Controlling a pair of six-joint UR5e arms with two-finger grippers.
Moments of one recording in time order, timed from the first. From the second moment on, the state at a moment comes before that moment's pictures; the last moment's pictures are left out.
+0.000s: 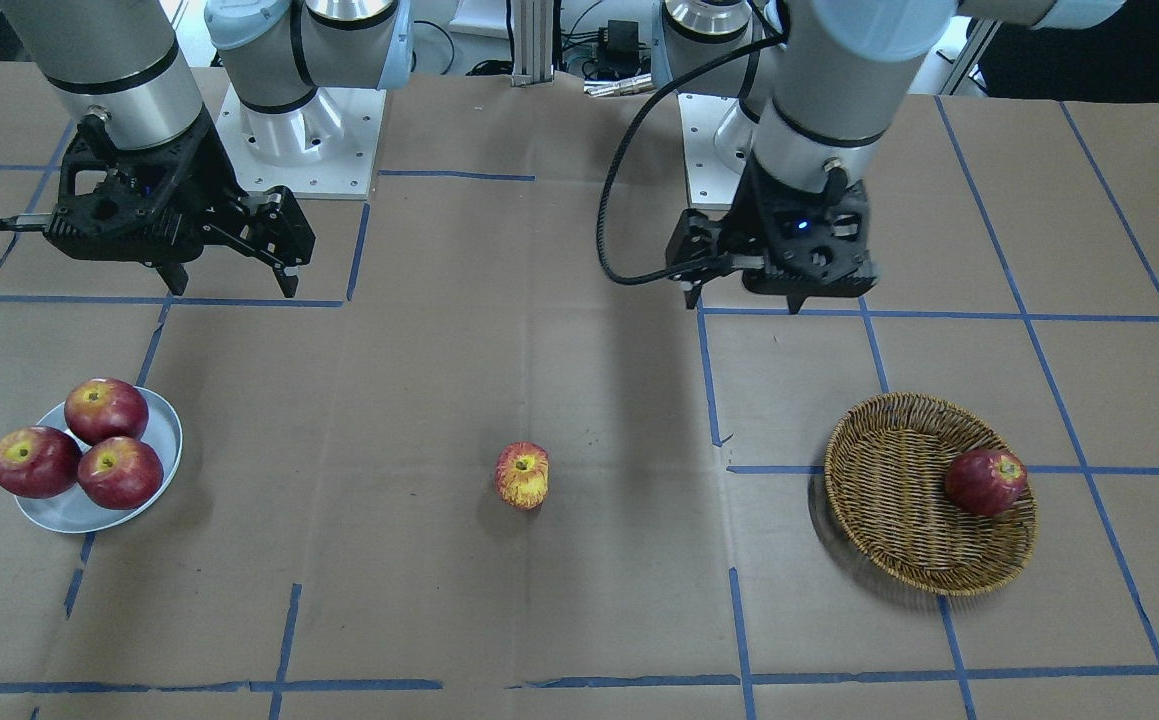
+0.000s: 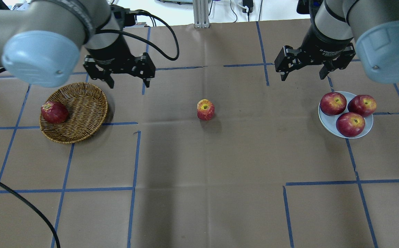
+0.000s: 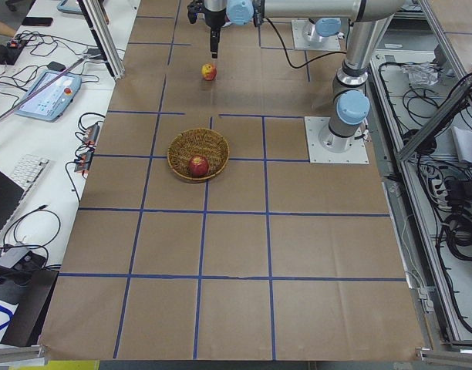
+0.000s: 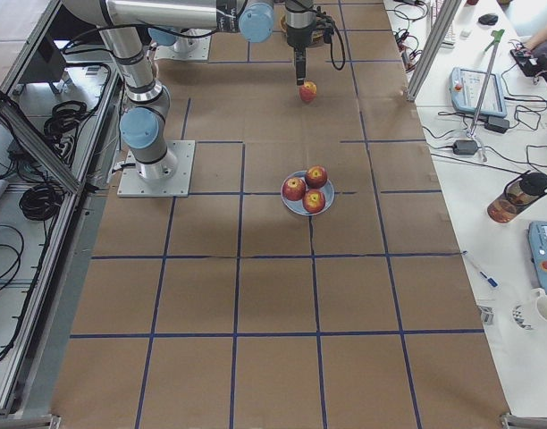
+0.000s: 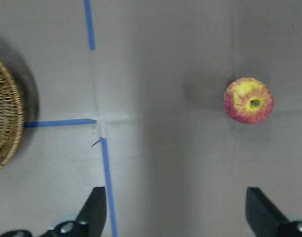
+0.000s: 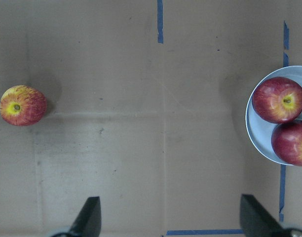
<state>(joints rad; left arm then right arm) -1.63 -1.62 -1.58 -1.51 1.56 -0.04 1.57 -1.57 1.64 -1.73 -1.57 0.02</state>
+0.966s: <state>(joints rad) -1.58 -1.54 -1.58 -1.67 1.56 0.07 1.91 -1.20 1.62 -2.10 -1.60 0.44</state>
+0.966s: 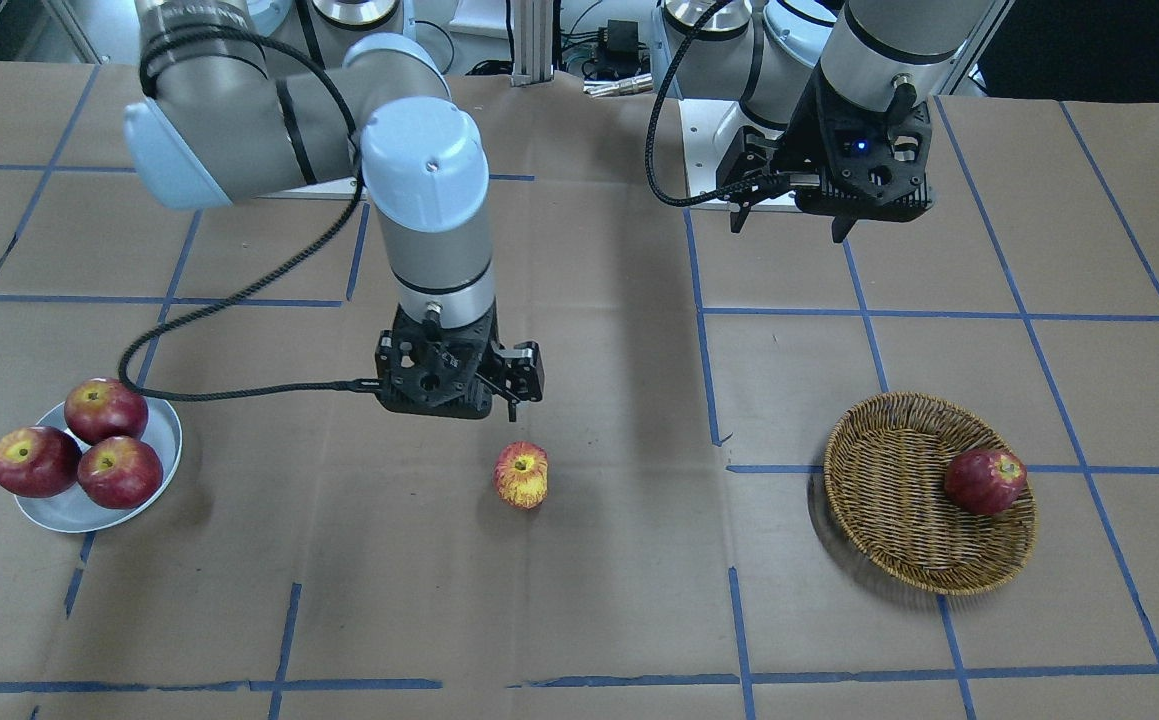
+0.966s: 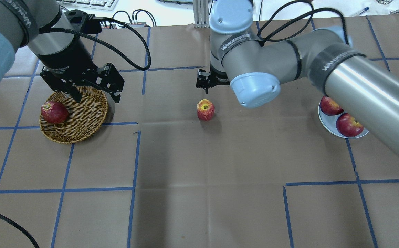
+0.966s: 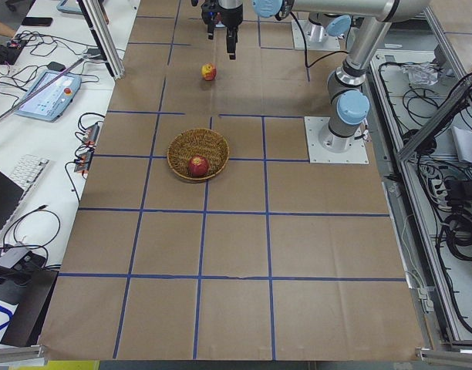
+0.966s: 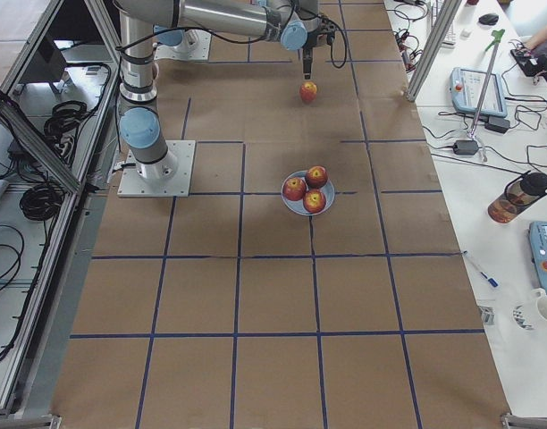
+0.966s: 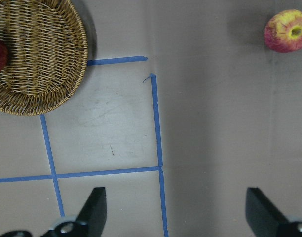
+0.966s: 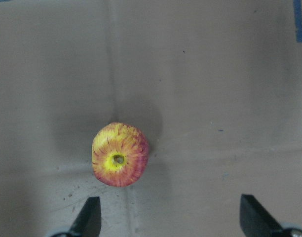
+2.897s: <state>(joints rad) -1.62 -1.55 -1.59 -1.62 1.56 0.12 1.80 -1.17 1.63 -2.14 -1.61 0.31</state>
